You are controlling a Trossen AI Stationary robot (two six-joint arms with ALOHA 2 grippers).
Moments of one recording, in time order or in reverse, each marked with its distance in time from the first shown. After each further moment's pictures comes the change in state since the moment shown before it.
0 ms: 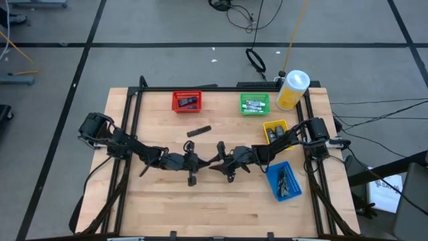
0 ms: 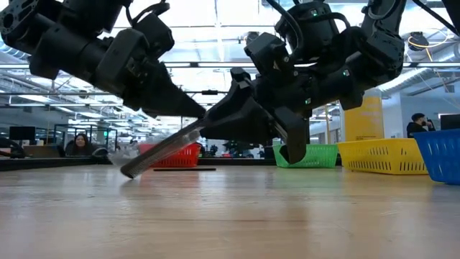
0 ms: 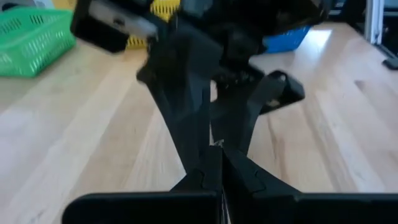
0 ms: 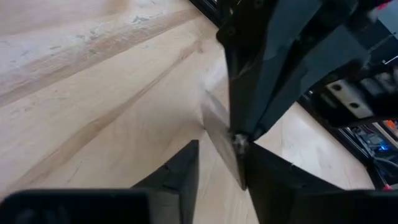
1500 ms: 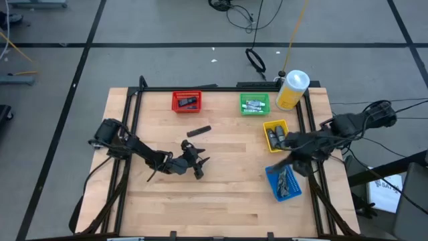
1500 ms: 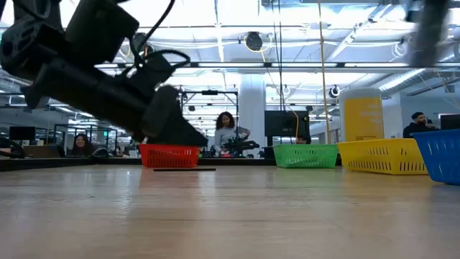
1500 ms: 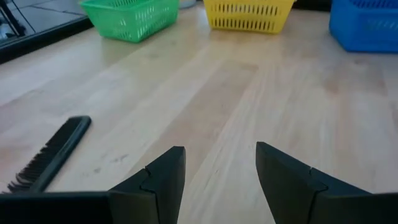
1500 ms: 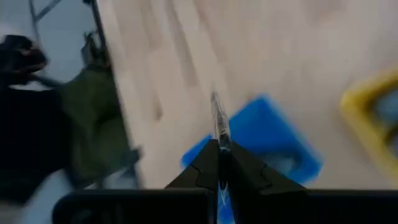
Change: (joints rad) left arm -0.009 0.199 0.000 0.126 -0.367 -0.161; right arm 0.247 -1.072 0.289 -2.027 -0.087 1.487
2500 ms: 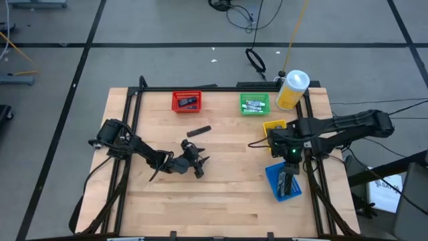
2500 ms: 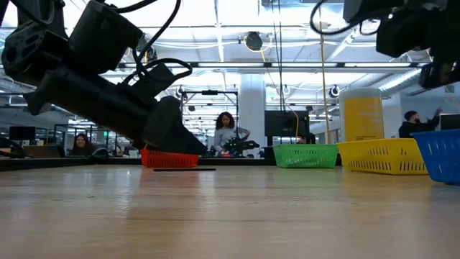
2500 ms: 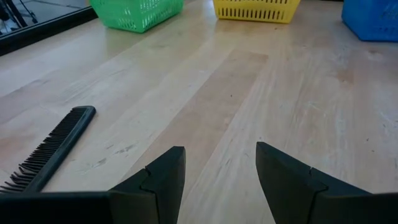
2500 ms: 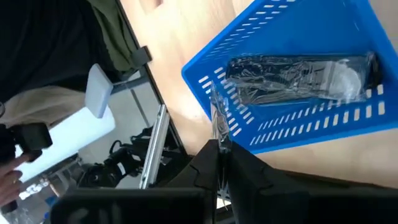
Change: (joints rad) left arm 0.016 0.025 0.000 -0.006 0.004 -0.013; right arm -0.358 0.227 -0.255 -0.026 -0.681 -0.412
